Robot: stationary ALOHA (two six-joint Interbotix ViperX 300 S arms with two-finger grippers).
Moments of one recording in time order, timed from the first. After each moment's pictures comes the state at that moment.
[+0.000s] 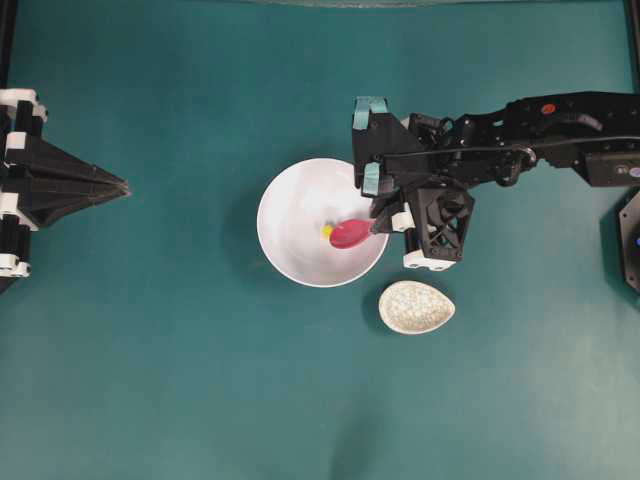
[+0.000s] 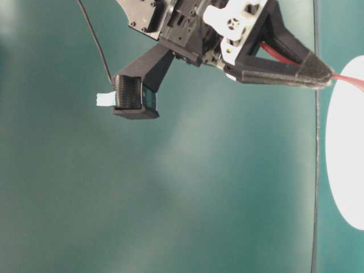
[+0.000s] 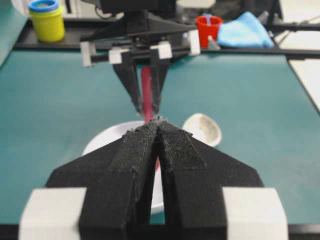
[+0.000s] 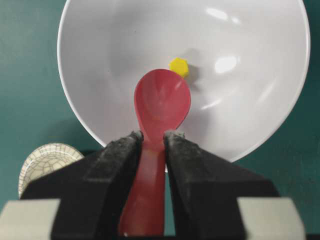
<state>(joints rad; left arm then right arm) 0.00 -0.96 1.18 0.01 -0.22 -0.01 -0.14 -0.05 0.54 0.36 0.56 -0.36</state>
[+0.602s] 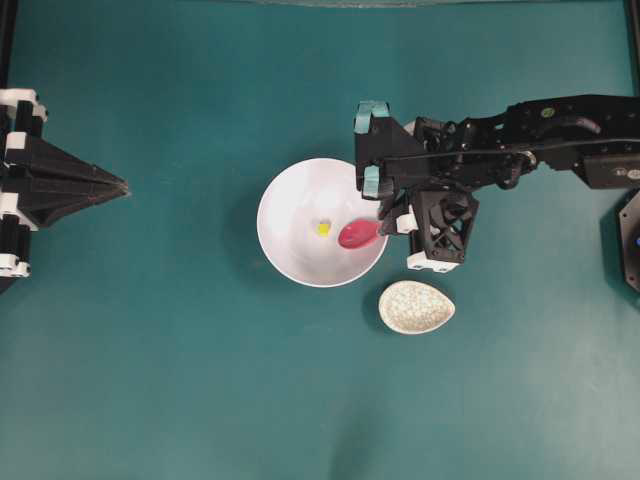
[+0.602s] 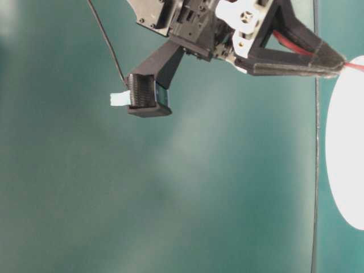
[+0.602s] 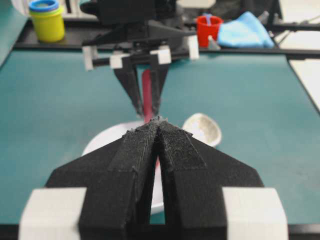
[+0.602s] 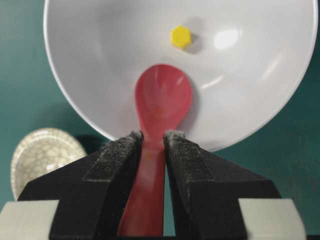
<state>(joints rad) 0.00 -0.96 1.18 0.01 -0.22 -0.01 -0.14 -0.04 0.56 0.36 0.56 -0.34</state>
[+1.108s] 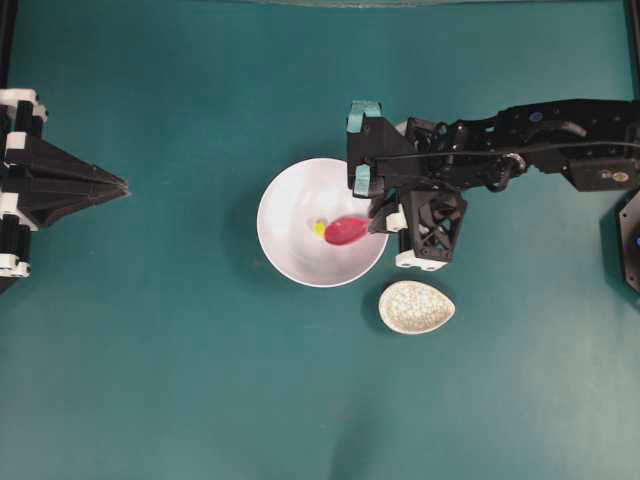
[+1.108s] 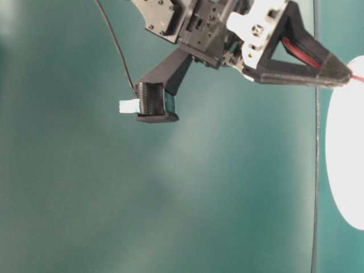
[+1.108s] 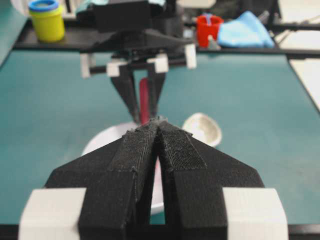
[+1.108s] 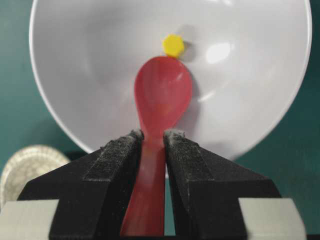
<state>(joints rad) 0.00 -0.96 1.18 0.01 -0.22 -0.01 -0.14 -0.01 0.56 0.36 0.47 -0.35</state>
